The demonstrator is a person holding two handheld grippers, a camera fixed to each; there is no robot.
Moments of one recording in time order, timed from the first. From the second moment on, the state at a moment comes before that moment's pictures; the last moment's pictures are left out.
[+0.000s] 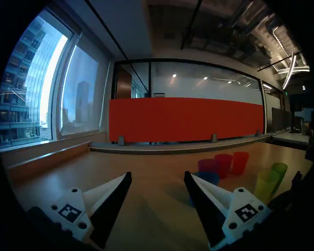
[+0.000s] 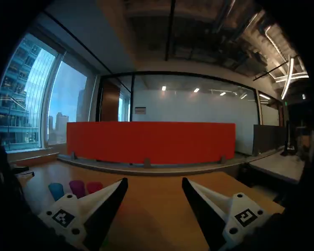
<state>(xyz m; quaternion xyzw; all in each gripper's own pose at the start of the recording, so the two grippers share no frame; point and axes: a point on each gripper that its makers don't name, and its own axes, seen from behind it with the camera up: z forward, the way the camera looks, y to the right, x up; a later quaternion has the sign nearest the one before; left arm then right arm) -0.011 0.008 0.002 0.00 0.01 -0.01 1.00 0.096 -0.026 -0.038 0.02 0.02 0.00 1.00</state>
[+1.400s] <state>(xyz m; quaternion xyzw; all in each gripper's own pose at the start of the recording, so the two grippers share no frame) -0.010 0.005 0.002 0.01 0.01 -0.01 1.00 0.047 -0.017 -0.014 0.01 0.05 0.01 1.00</state>
